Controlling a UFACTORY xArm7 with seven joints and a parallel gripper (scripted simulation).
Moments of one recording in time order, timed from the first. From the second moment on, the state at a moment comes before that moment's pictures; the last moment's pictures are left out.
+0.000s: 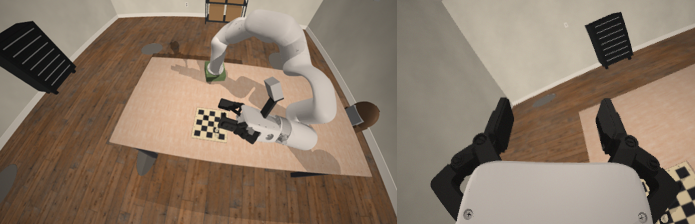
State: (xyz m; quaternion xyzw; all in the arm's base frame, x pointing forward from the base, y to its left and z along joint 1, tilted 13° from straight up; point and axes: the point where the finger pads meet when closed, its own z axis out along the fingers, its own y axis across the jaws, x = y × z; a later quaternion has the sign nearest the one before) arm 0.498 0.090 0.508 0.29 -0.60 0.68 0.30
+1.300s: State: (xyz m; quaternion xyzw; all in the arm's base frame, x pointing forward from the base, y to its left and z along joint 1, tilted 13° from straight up) arm 0.489 0.195 0.364 0.37 -0.59 0.65 0.30
